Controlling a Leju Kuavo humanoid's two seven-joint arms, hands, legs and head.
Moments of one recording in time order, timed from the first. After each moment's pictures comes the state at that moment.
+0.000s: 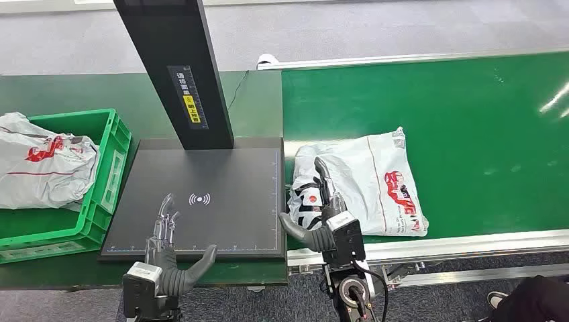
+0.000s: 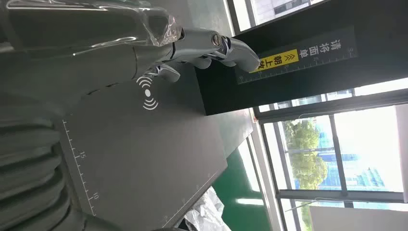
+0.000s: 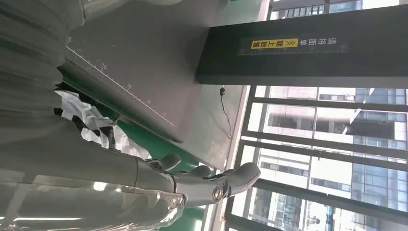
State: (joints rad) left arm 0.14 -0.30 -0.14 -1.40 -0.39 0.09 -0.57; right arm -0.05 0.31 0.11 -1.13 0.32 0.02 -0.52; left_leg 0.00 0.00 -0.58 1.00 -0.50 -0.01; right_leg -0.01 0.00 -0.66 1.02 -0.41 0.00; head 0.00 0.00
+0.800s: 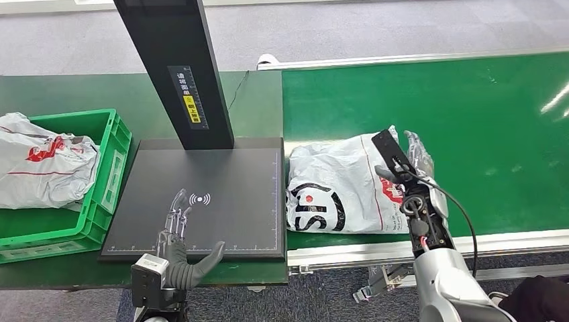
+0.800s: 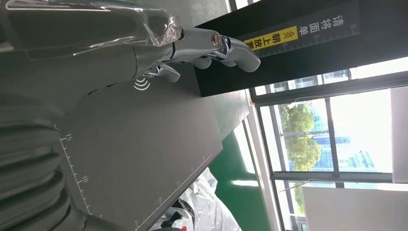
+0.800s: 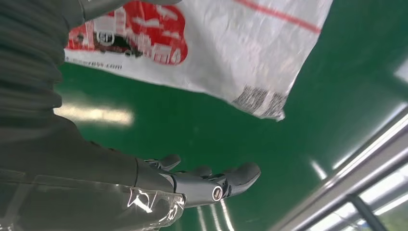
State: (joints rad) left arm 0.08 -0.29 -0.16 -1.33 -0.34 0.05 -0.58; right arm -0.66 -0.04 -0.23 -0.46 0.90 -0.12 0.00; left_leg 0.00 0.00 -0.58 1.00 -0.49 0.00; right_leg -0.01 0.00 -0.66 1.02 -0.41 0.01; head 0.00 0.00
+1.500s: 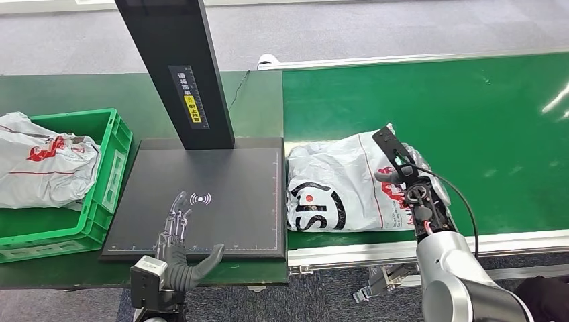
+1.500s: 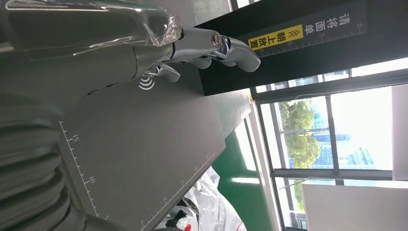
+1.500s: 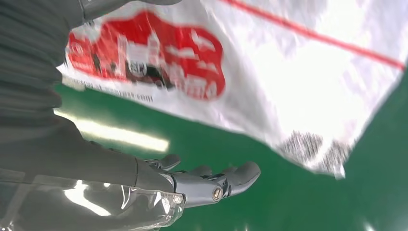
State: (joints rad) left arm 0.07 -0.28 -0.16 -1.31 -0.32 0.04 -0.60; right arm -0.75 -0.05 -0.31 -0.30 0.96 0.05 0.10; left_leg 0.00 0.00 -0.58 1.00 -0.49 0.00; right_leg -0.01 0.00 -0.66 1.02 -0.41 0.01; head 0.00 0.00
